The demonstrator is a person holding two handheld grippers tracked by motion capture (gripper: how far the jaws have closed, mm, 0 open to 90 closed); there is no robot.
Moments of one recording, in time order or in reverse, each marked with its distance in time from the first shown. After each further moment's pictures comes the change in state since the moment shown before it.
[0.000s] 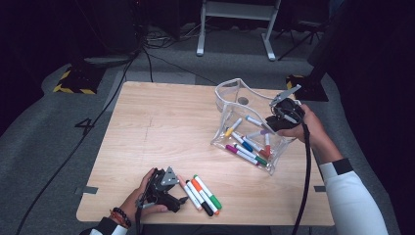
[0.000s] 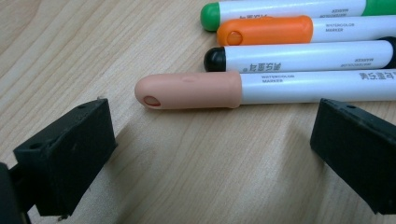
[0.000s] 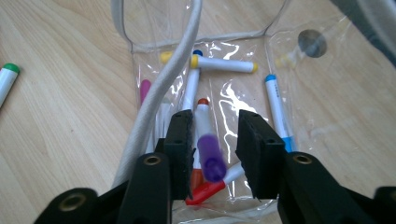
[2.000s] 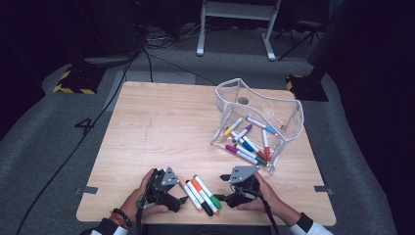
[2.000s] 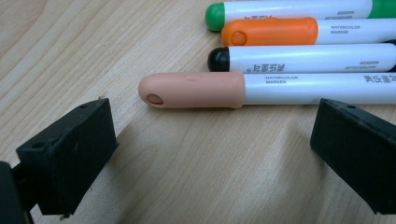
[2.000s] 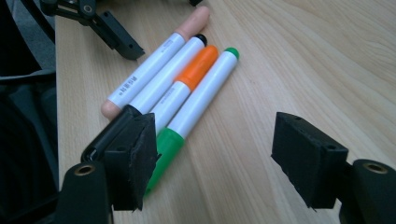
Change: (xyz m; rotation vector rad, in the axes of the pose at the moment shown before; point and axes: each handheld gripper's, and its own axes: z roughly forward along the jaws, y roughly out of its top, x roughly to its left) left arm -0.002 0.000 0.000 -0.001 0.020 -0.017; right arm 0.192 -0.073 0.105 -0.286 0.285 -0.170
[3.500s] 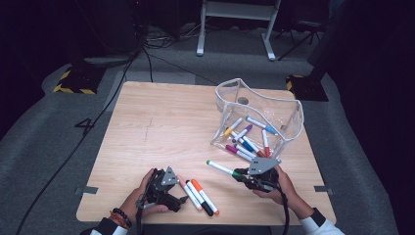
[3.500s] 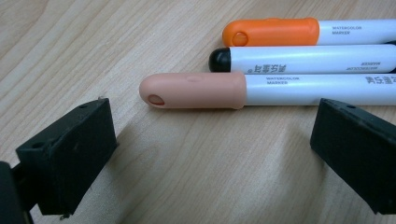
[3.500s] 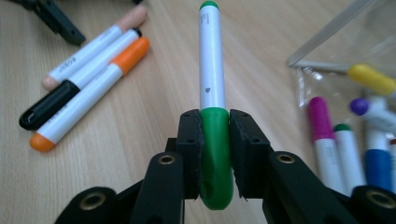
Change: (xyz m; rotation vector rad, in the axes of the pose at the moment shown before) left arm 0.000 0.000 0.000 0.000 0.000 -0.001; right arm -0.030 -0.009 -0.049 -0.010 -0.149 -0.065
